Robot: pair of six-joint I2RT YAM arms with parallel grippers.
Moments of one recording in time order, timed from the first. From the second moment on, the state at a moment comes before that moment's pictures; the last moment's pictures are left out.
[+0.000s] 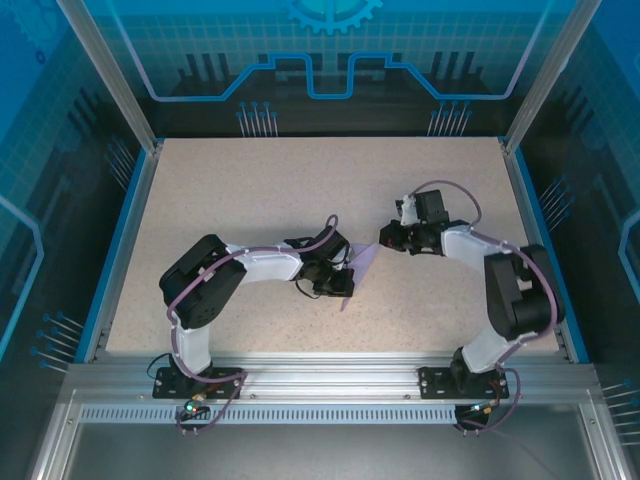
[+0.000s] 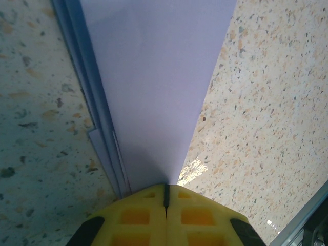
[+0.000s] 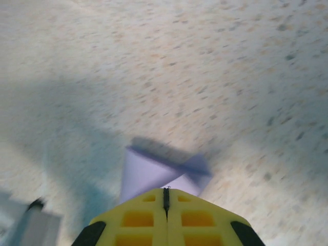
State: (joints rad) left arm -0.77 1.90 1.08 -0.30 0.41 -0.68; right arm 0.22 1.60 0.86 -0.20 -0.49 0.43
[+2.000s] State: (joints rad) left arm -0.80 1.82 1.02 -0.32 0.48 -0.70; right arm 0.39 1.77 0.88 -0.30 -0.50 0.54
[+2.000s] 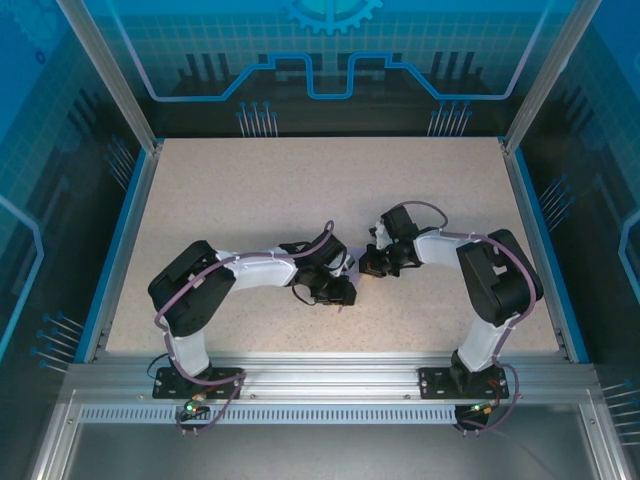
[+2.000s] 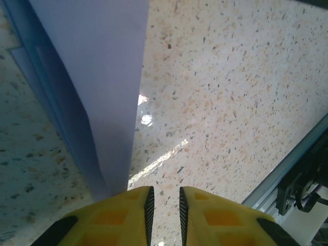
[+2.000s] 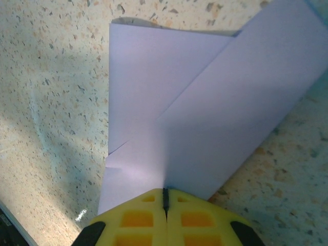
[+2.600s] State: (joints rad) left arm -0.80 1.83 1.02 -0.33 0.46 -0.69; right arm 0.39 1.78 0.90 -0.33 -0.49 0.52
